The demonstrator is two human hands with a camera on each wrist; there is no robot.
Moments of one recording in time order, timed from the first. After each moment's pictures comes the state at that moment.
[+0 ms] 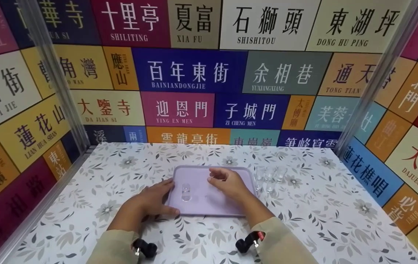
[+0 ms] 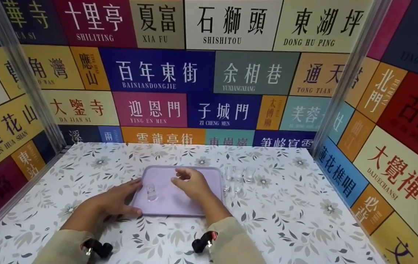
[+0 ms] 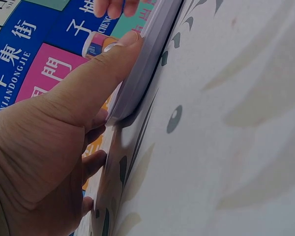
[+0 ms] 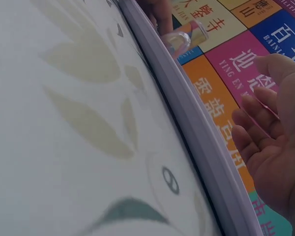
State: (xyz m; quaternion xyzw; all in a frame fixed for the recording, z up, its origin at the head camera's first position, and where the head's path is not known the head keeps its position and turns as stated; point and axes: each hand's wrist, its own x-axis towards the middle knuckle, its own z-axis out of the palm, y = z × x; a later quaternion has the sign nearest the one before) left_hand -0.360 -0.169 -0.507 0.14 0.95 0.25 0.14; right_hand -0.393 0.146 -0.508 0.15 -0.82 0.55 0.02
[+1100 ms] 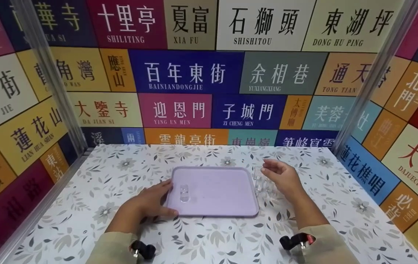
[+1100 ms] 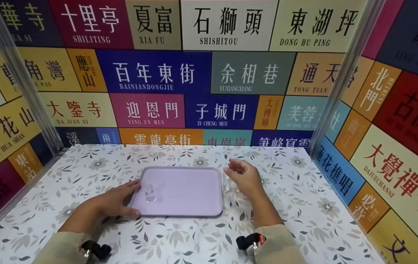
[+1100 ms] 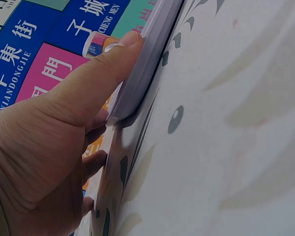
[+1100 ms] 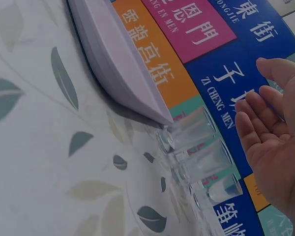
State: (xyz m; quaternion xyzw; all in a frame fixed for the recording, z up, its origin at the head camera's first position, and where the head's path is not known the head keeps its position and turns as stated) left_hand -0.363 -0.169 -0.508 0.14 0.95 0.24 0.14; right_hand -0.373 0.308 -0.476 0.04 -0.81 0.57 0.08
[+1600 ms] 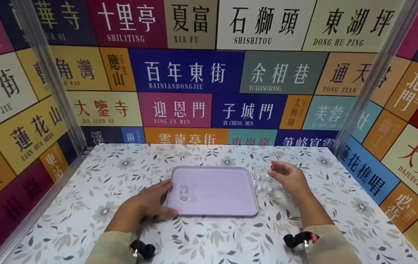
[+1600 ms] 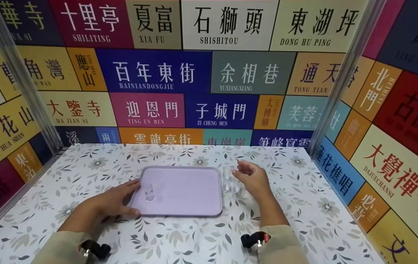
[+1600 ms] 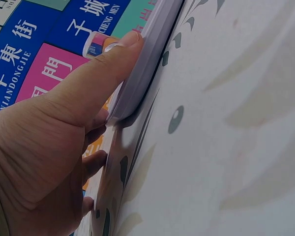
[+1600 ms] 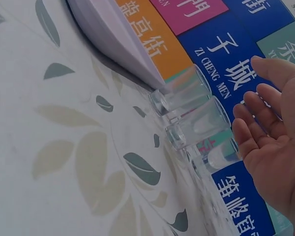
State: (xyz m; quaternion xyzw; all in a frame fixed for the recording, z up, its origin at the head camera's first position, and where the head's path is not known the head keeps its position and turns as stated) left_hand -0.362 -0.169 -0.507 0.13 0.95 0.26 0.15; right_hand -0.378 0.335 -0.488 0.00 -0.83 0.56 0.07
